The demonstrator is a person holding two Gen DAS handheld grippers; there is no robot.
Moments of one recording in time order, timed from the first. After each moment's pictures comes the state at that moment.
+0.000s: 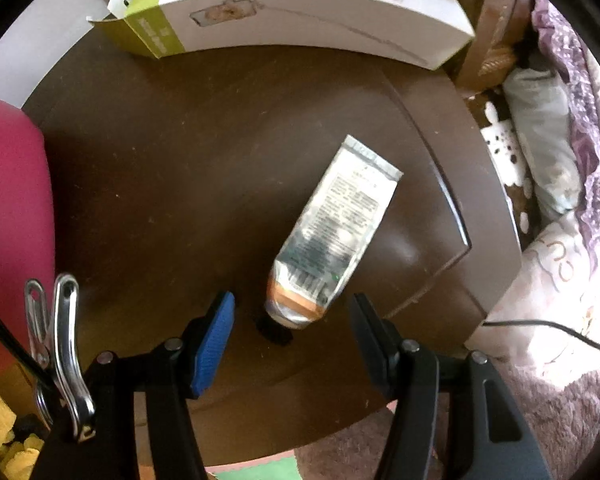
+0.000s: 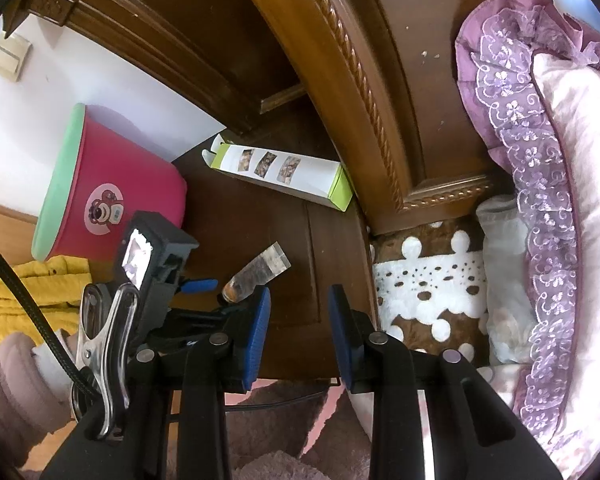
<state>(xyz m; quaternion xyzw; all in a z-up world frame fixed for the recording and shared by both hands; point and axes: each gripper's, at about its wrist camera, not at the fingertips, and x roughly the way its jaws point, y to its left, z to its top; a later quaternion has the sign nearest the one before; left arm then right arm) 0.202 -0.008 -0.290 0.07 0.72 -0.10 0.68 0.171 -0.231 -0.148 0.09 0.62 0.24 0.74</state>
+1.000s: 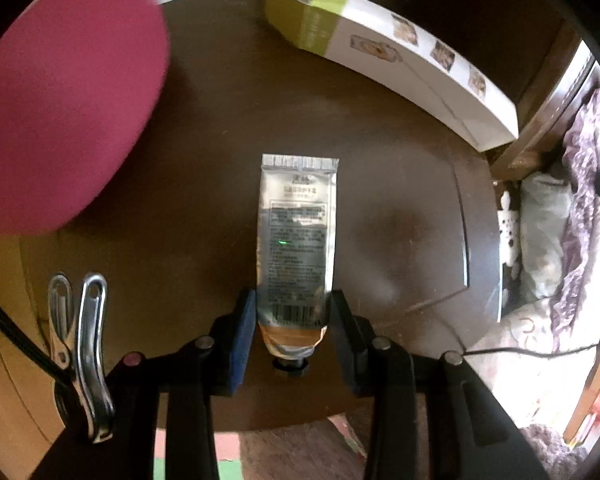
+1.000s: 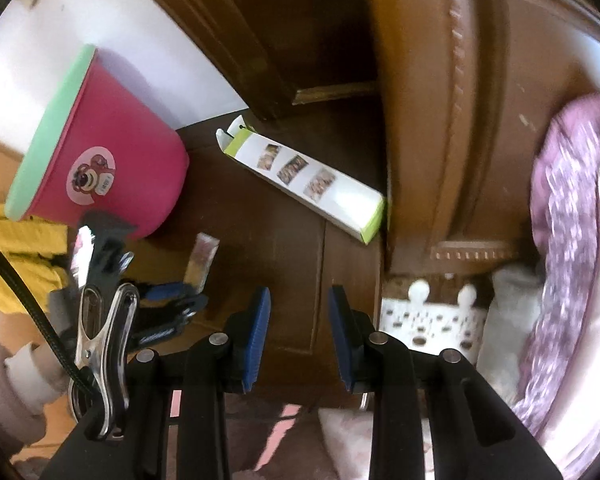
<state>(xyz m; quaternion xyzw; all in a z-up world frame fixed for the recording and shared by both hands) 0.169 0.072 -0.254 -0.10 0.69 0.01 0.72 0.195 -0.167 -0.157 -0.03 0.61 0.28 0.74</state>
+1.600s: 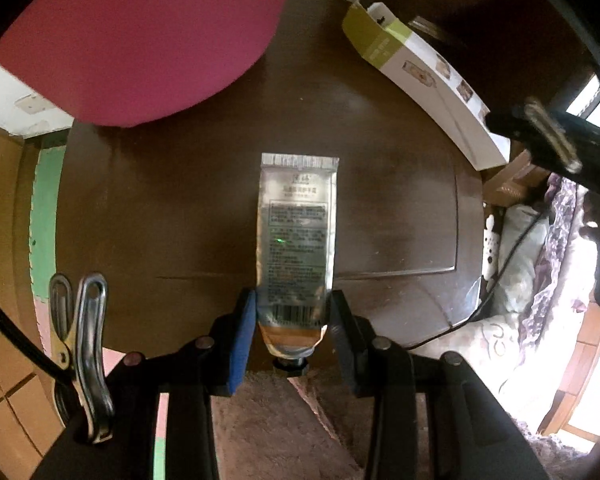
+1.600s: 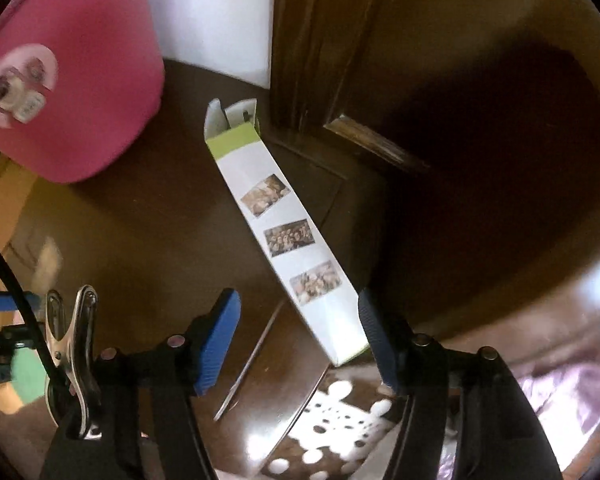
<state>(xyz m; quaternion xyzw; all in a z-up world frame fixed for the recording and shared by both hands) 0.110 0.111 -0.230 -0.20 0.67 0.04 0.71 0.237 -0.063 -0.204 -0.31 0.54 0.28 0.73</state>
